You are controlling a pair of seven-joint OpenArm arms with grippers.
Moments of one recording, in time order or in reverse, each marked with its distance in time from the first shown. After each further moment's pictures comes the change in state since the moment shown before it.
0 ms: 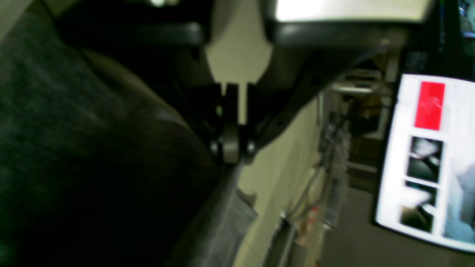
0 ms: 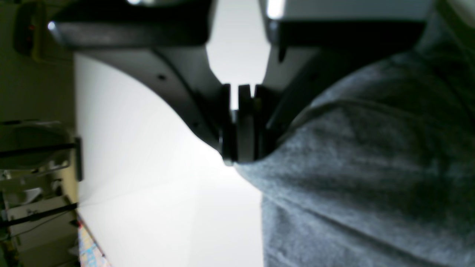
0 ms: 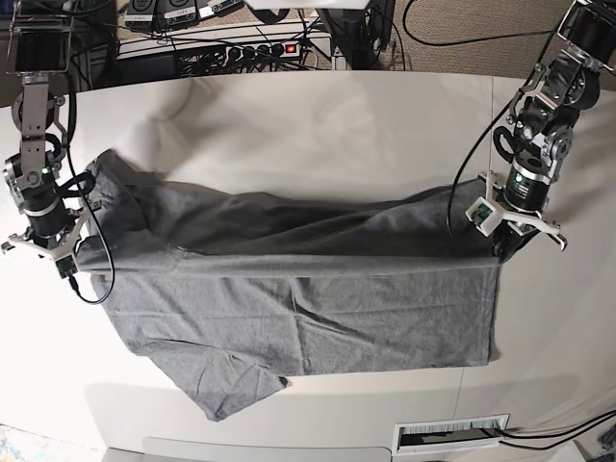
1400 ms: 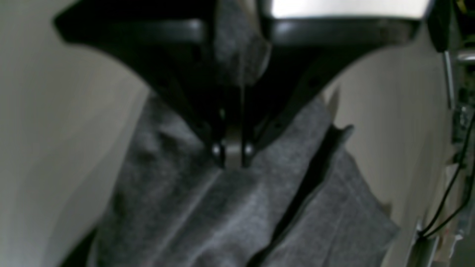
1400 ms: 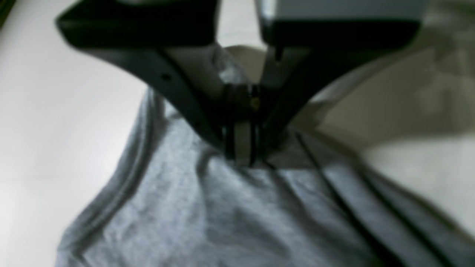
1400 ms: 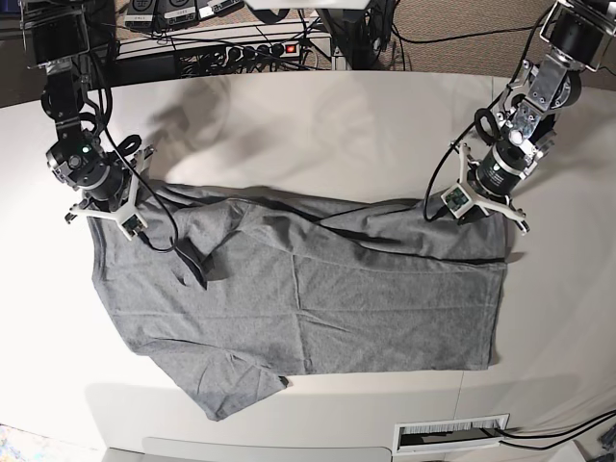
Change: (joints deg) left arm -1.5 4.9 0.7 -6.5 -6.4 -18.8 -2.6; right arm -2.3 -0.3 -13.9 0.0 7.5 6.3 -10.3
